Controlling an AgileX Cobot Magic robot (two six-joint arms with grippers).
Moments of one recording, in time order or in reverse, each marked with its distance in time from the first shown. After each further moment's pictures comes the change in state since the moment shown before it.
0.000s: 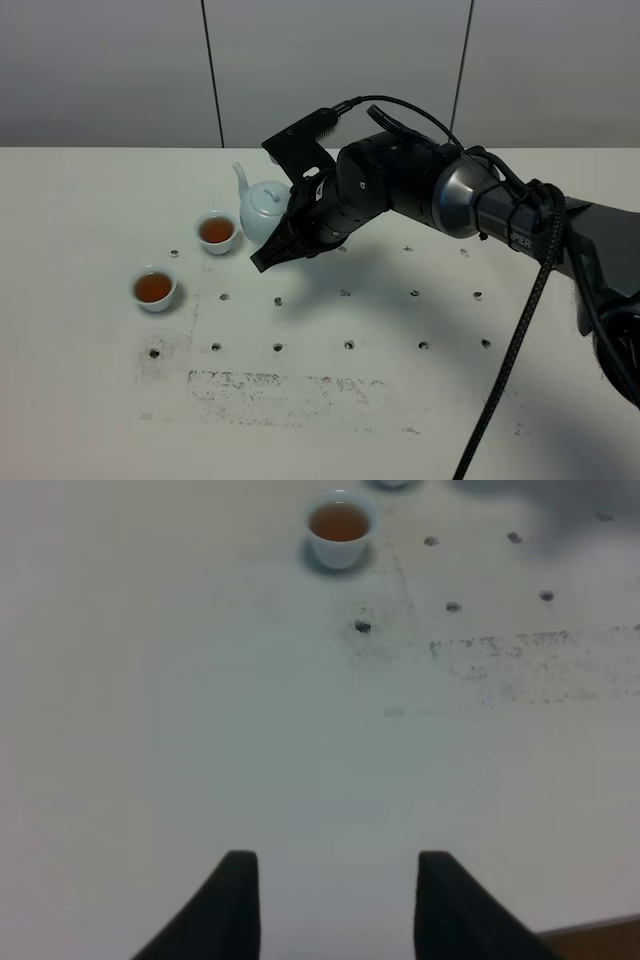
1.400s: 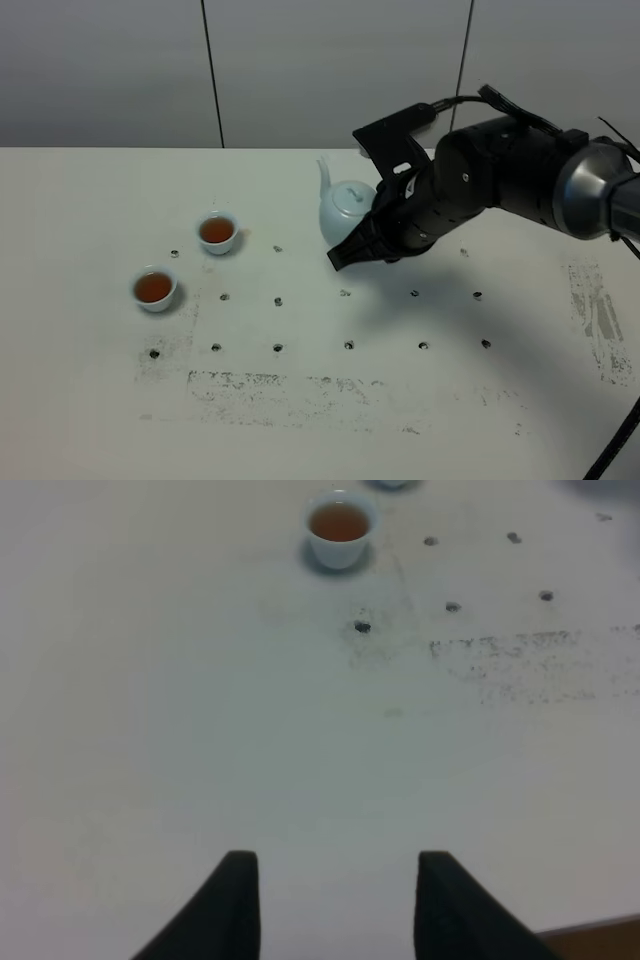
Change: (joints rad) left arm 0.000 0.000 0.000 0.000 0.000 0.000; right arm -0.105 -0.293 0.363 0.001 -0.014 0.060
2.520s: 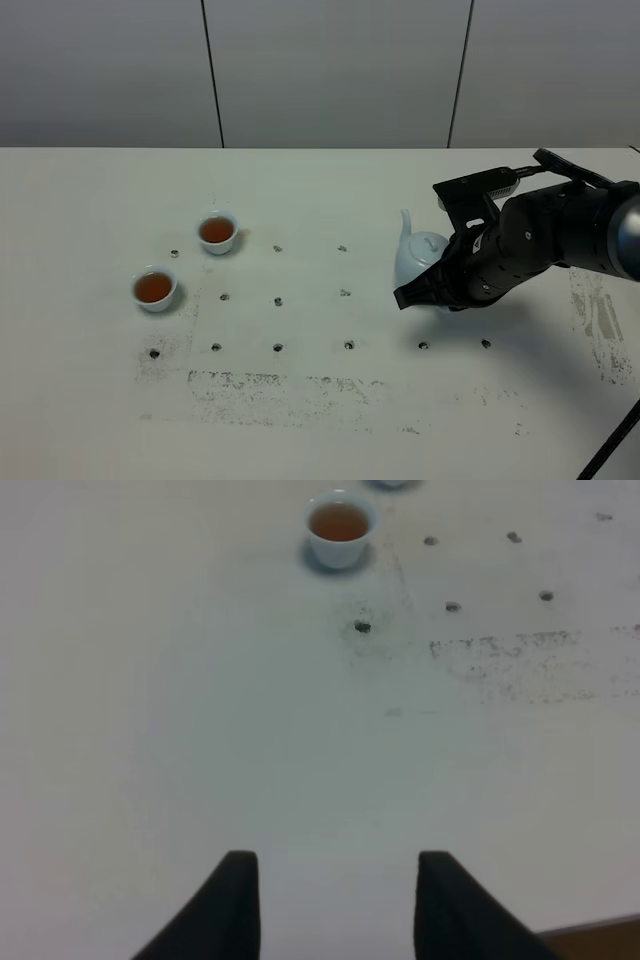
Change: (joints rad) left arm 0.000 0.000 0.000 0.000 0.000 0.000; right arm -0.116 -0.030 0.255 -0.043 -0.136 0.111
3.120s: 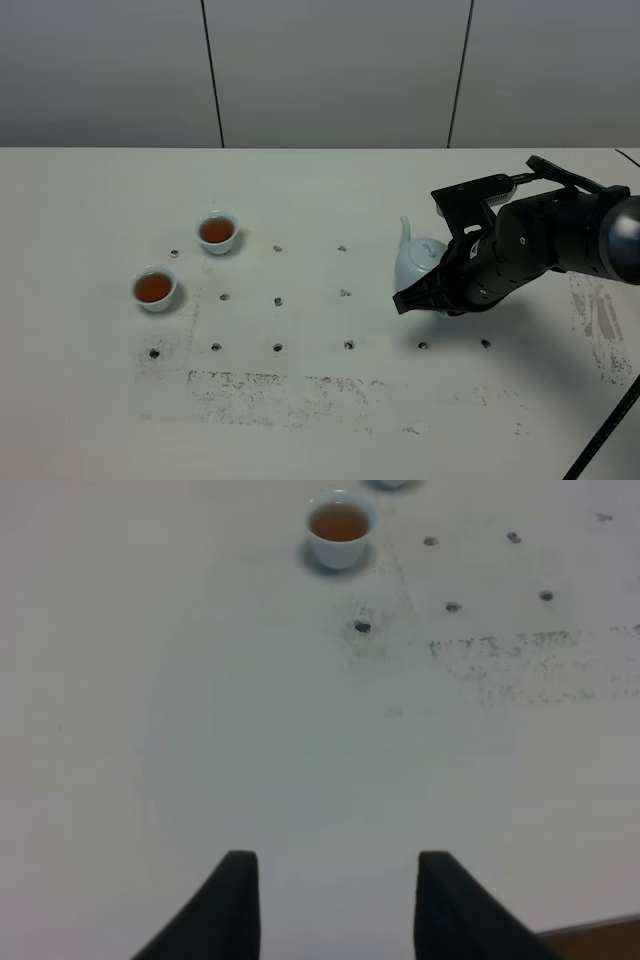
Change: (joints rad) left arm 0.000 0.000 0.000 0.000 0.000 0.000; right arm 0.001 0.024 0.001 0.001 -0.013 0.000
